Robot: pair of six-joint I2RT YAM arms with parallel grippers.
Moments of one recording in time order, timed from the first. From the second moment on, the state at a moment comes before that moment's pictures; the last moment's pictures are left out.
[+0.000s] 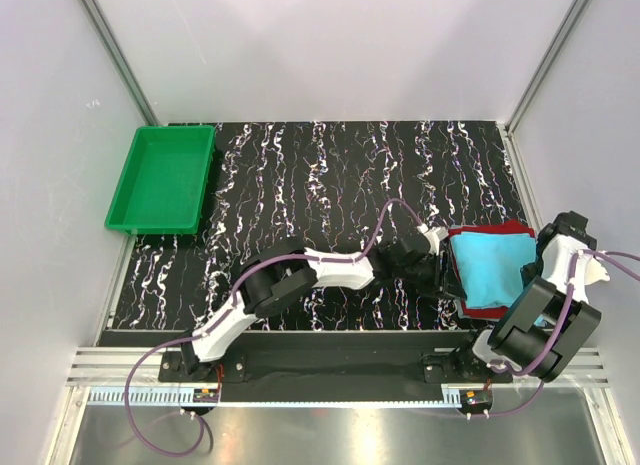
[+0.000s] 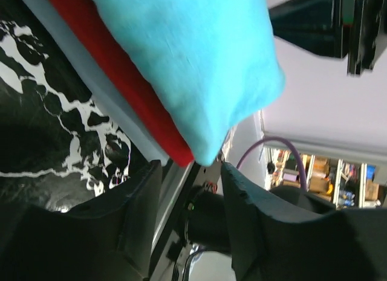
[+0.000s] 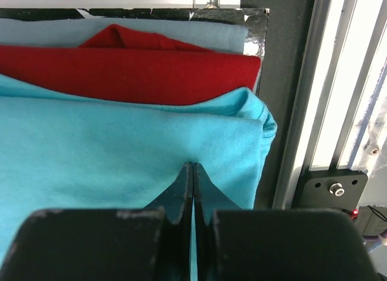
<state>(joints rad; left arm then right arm) -1.16 2.29 1.56 0.30 0.41 -1.11 -0.65 1.31 0.88 -0.95 0.37 0.86</state>
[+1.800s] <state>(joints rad) -1.18 2.35 1.59 0.38 0.44 -1.18 -0.68 1.42 0.88 -0.86 0.37 0.80</state>
